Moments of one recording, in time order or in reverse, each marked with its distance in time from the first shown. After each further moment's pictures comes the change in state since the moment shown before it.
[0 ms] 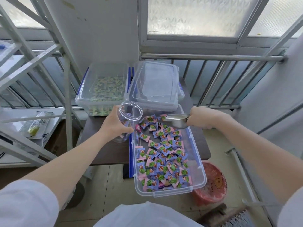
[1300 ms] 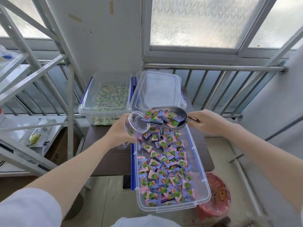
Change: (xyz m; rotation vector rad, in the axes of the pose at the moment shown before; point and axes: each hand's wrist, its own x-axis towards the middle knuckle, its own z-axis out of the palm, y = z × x) left_hand 0.013 0.007 -0.005 0.033 -0.151 0.062; right_hand 0.016 0.027 -0.005 0.003 0.305 -0.406
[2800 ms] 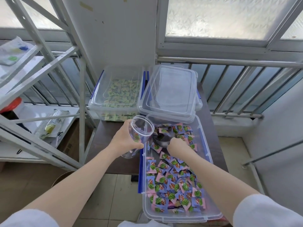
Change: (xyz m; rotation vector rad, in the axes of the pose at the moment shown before) left_hand -0.009 -0.024 0.011 -0.063 0.104 -0.160; right_hand 0.063 -0.077 0.132 0.364 -0.334 0.482
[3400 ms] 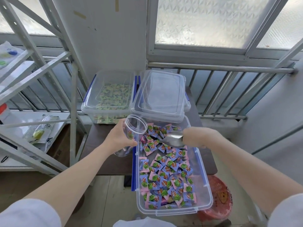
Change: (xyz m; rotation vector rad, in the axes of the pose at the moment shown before) left_hand -0.002 0.009 -0.003 -0.018 -0.014 0.046; right_hand -0.087 0.007 -0.096 -0.509 -0.098 -0.010
